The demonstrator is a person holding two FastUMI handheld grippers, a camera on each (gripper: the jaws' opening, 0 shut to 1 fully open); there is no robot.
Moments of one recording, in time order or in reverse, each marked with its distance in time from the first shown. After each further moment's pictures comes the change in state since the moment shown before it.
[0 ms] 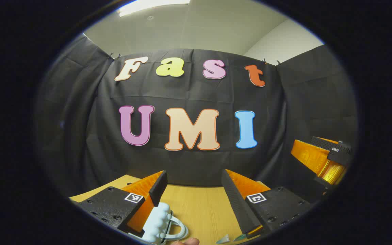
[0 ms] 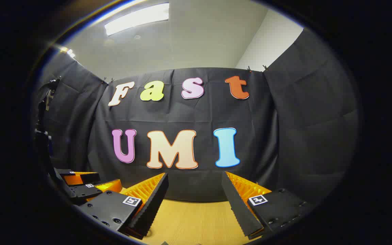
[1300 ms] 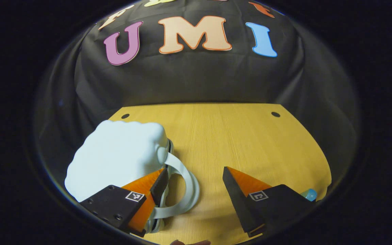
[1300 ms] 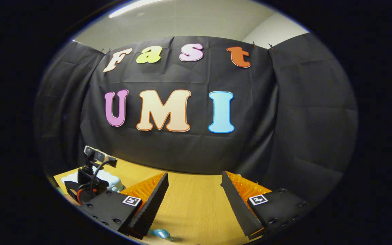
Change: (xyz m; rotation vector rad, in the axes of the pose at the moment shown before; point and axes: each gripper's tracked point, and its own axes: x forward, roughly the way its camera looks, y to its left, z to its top) left arm 0.012 0.022 -0.296 0.036 0.765 0.036; right arm -0.001 -0.035 -0.106 -0.105 0.285 -0.042
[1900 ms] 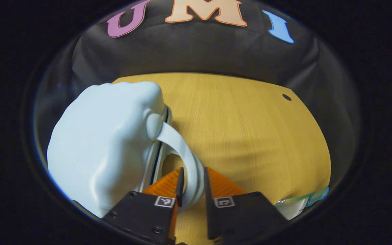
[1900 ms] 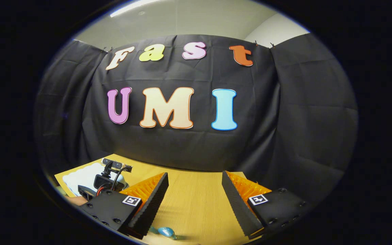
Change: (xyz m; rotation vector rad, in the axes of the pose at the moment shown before) left arm 0.036 0.018 -0.043 -0.102 0.188 -0.002; right arm -0.008 0.010 -0.006 -0.003 -0.001 0.013
